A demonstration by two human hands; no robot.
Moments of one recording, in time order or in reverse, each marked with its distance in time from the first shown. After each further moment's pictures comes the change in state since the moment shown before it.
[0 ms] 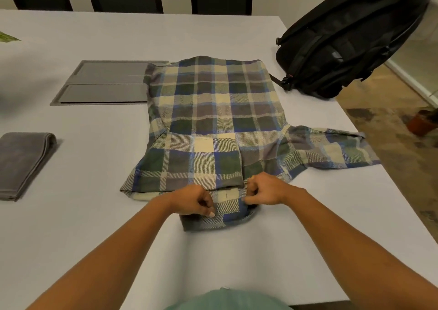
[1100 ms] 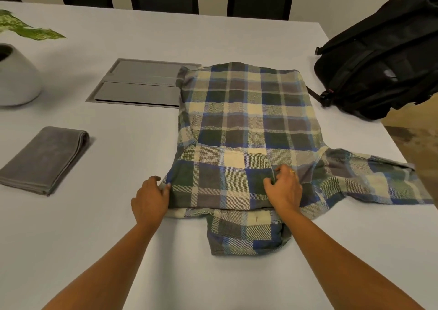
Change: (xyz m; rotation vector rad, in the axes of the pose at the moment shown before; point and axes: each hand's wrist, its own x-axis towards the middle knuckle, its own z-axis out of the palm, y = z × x) left_hand -0.043 -0.100 -0.020 -0.068 1.031 -0.735; right_hand 0.071 -0.038 0.009 0.106 0.750 0.452
